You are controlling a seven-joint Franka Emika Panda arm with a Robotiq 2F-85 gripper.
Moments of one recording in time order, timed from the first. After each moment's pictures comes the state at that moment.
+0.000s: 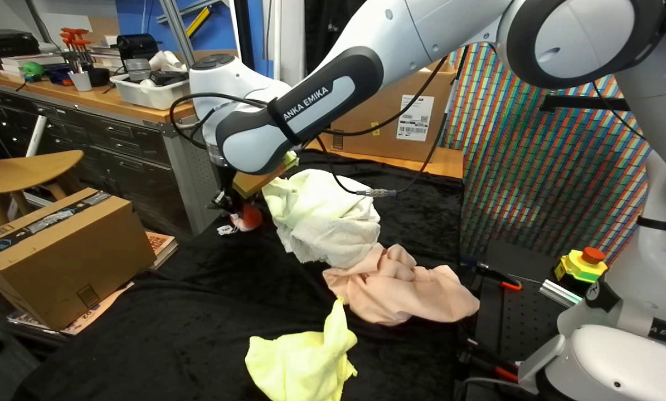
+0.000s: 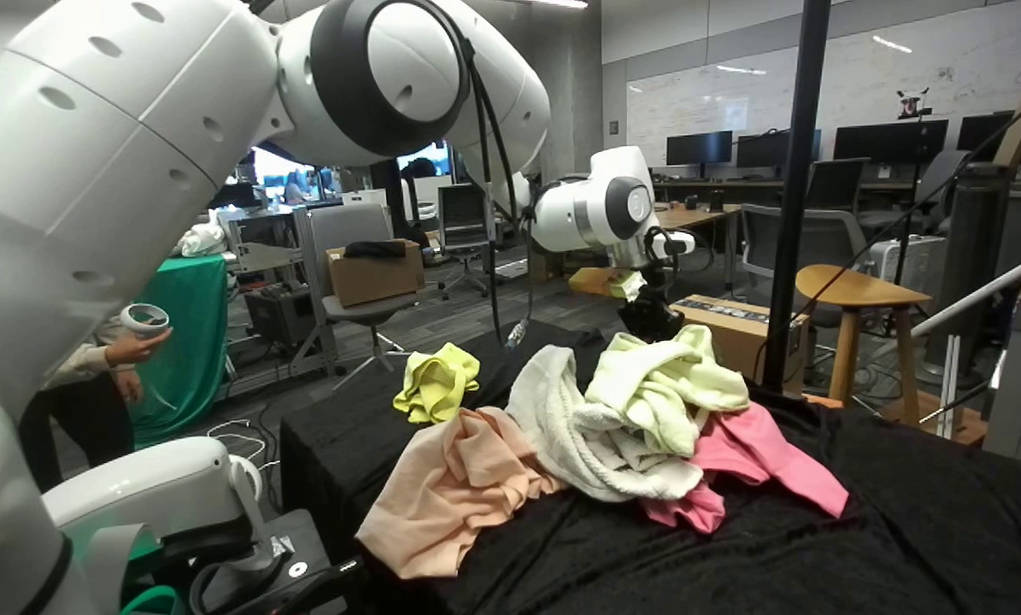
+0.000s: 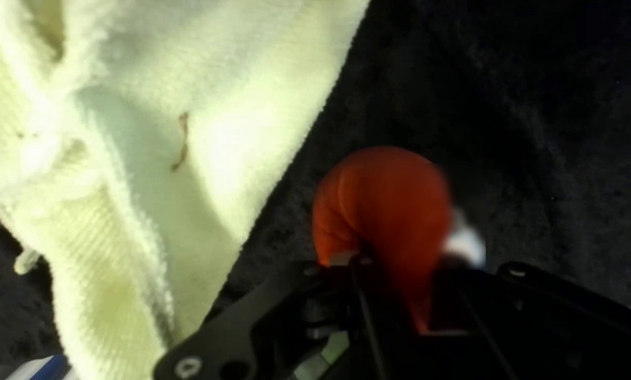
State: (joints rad) arm 0.26 0.78 -0.03 -1.36 -0.22 2.25 0.44
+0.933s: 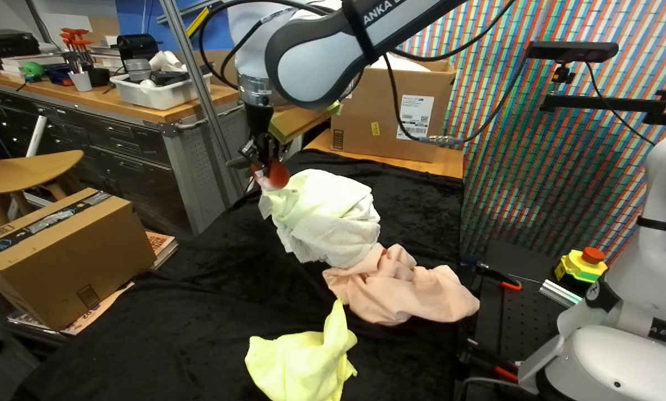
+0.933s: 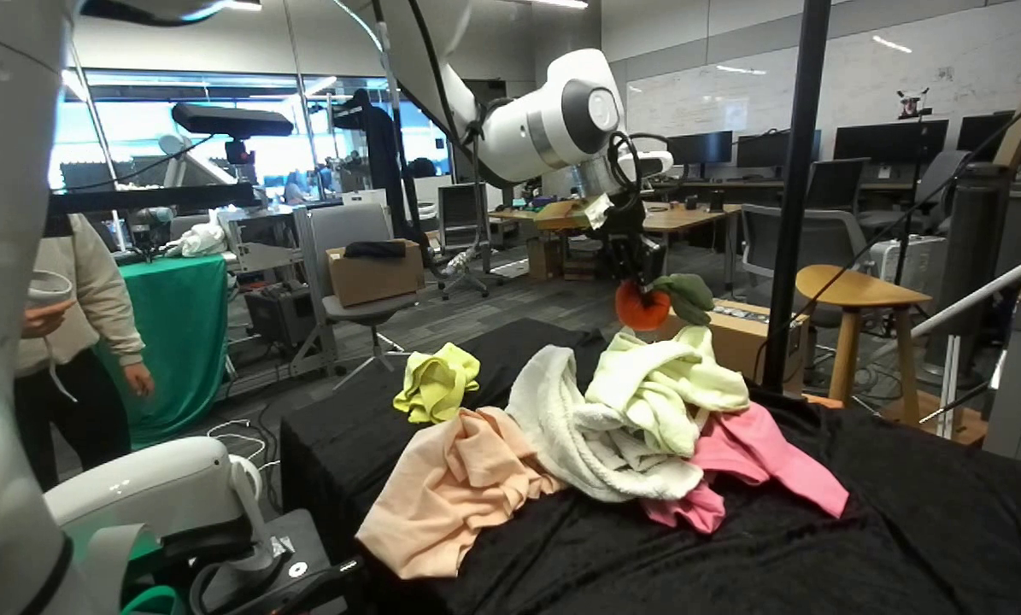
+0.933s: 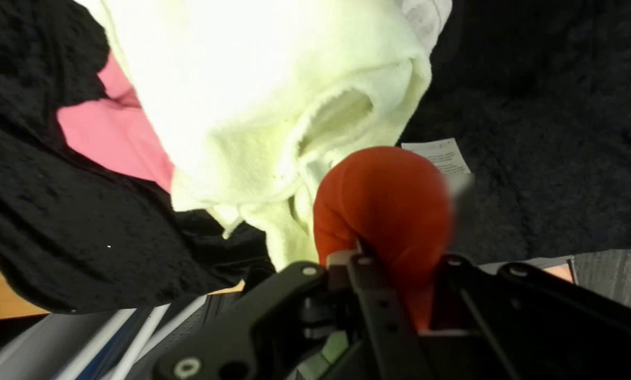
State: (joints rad) arm 0.27 0.35 -0.05 -1.76 -0.28 2.26 0.50
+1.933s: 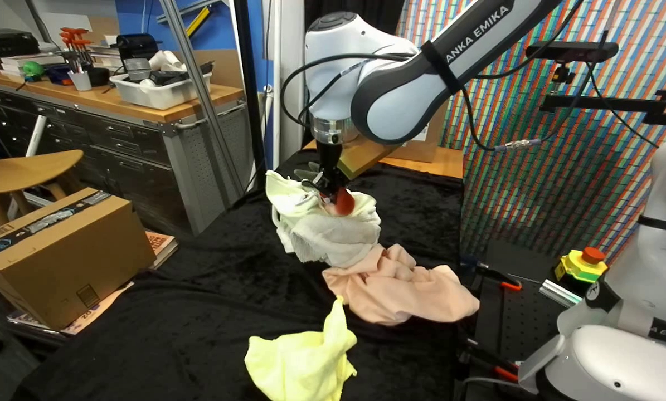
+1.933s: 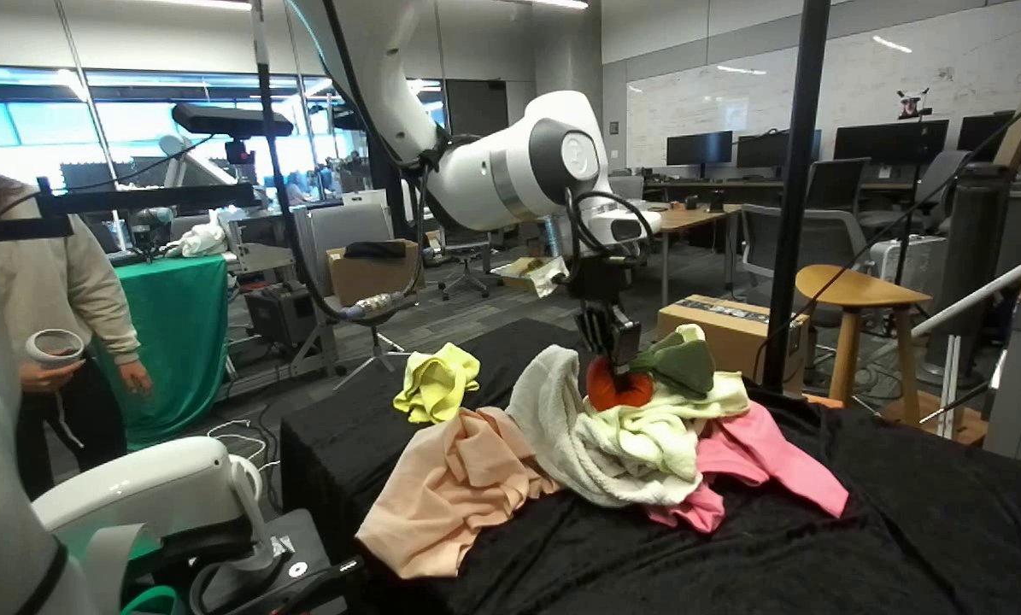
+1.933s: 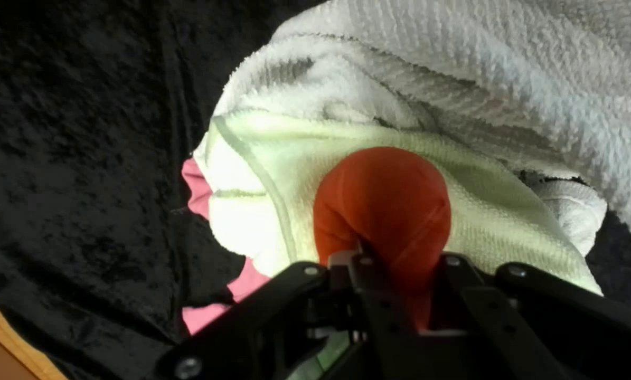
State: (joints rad) arm 0.19 0.15 -0.03 -2.19 -0.35 2.35 0.68
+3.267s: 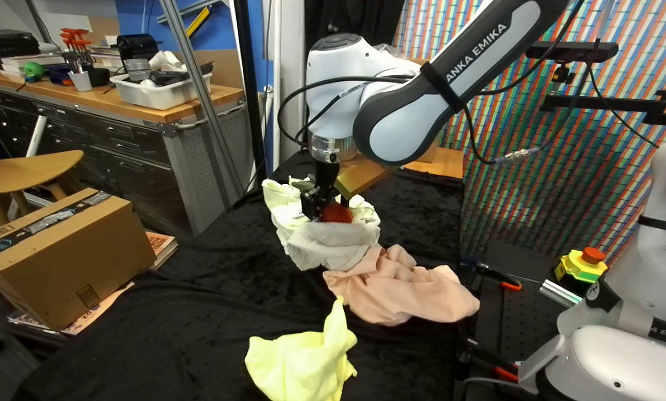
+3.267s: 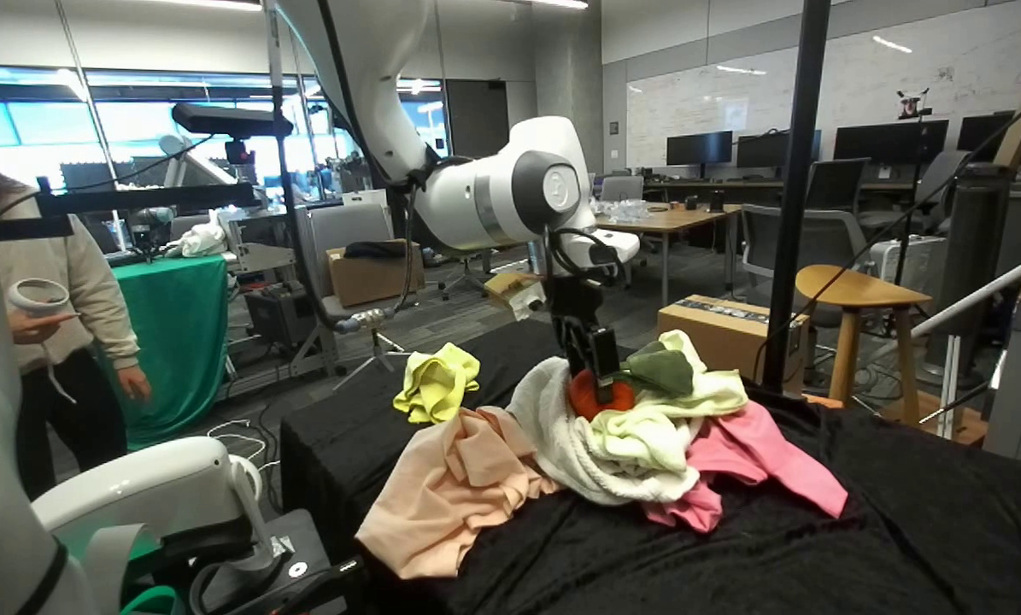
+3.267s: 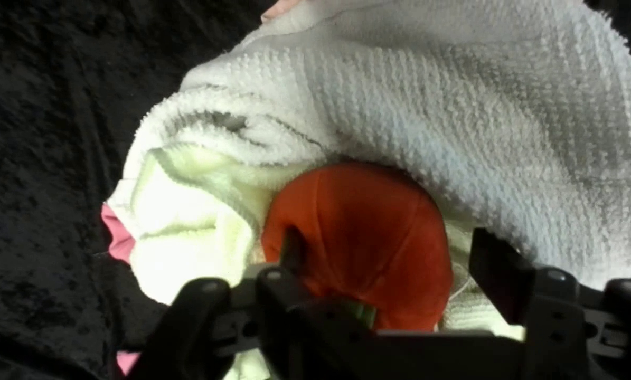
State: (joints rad) arm 0.18 0.16 0.02 -2.24 -0.28 2.46 0.69
